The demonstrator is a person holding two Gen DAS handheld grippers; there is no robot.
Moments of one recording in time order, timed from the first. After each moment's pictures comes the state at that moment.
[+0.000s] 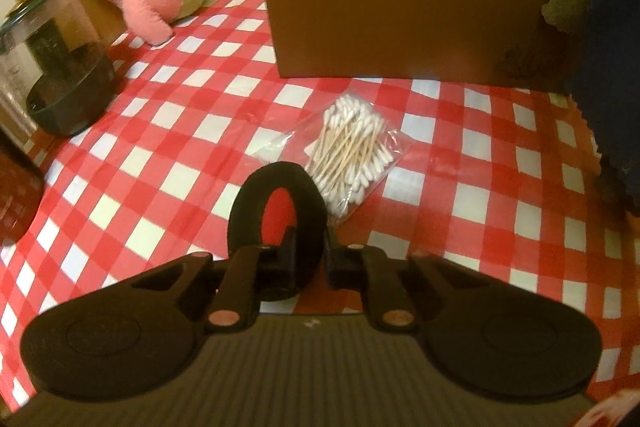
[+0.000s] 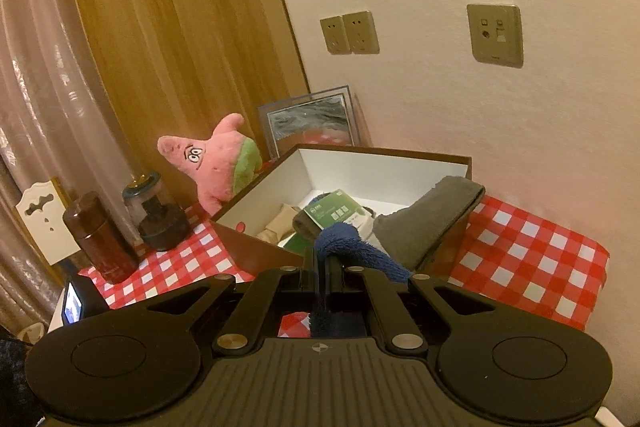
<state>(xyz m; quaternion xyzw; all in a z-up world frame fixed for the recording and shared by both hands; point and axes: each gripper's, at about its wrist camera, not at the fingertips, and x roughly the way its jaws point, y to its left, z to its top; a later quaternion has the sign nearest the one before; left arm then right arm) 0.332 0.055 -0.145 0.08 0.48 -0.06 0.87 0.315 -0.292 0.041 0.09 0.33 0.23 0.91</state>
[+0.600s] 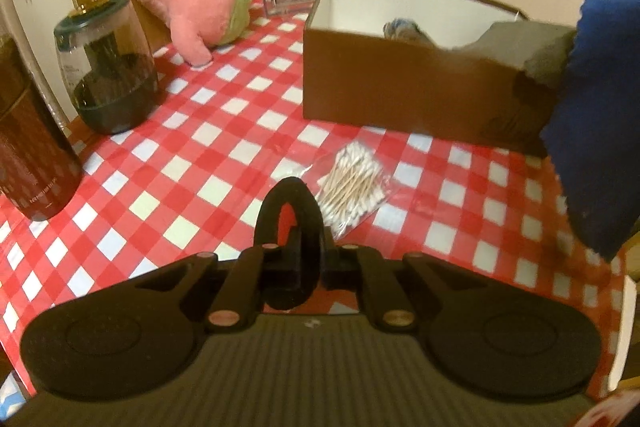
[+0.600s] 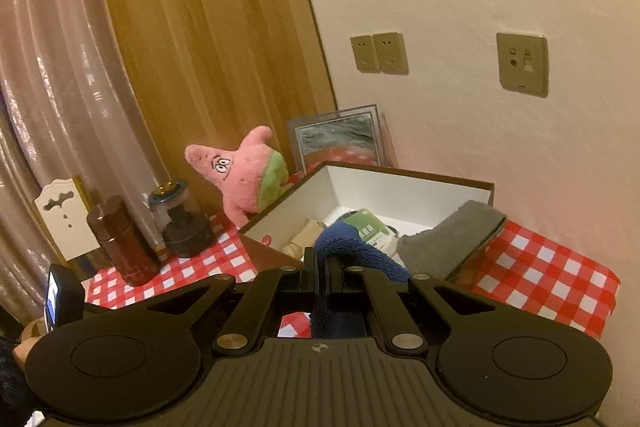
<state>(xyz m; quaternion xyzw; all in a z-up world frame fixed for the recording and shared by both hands) 0.303 0.067 -0.082 0.02 0.45 -0.04 0.89 0.307 -0.280 0.066 0.07 0.31 0.27 0.91</state>
